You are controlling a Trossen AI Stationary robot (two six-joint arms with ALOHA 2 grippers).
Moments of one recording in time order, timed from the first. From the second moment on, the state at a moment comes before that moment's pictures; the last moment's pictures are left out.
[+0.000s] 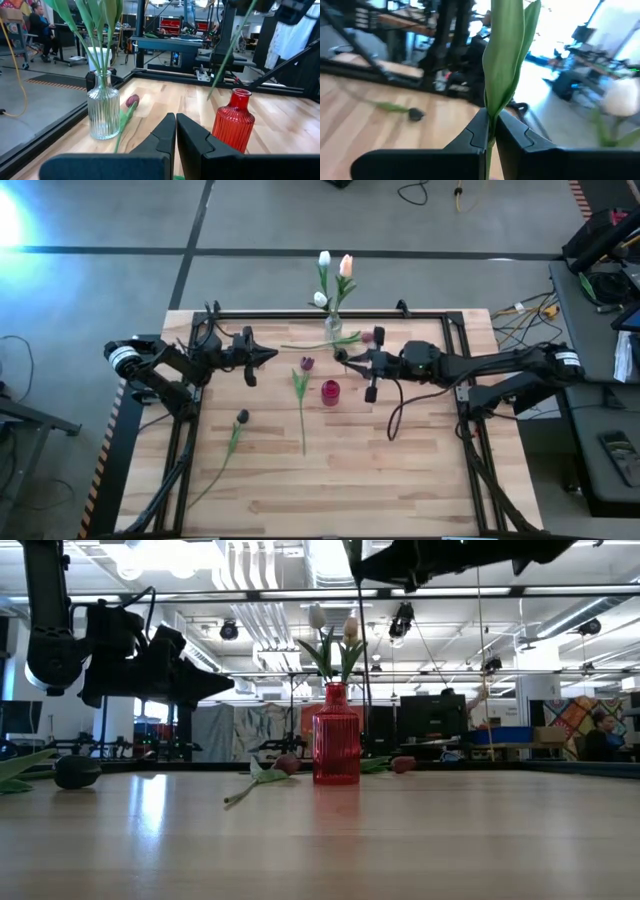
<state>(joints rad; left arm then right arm) 0.77 1.52 0.12 1.42 0.62 -0.06 -0.09 1.27 0.77 0.41 0.07 -0.30</state>
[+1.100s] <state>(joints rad) 0.77 1.52 0.12 1.42 0.62 -0.05 -0.14 1.27 0.68 0.81 0.26 -0.03</state>
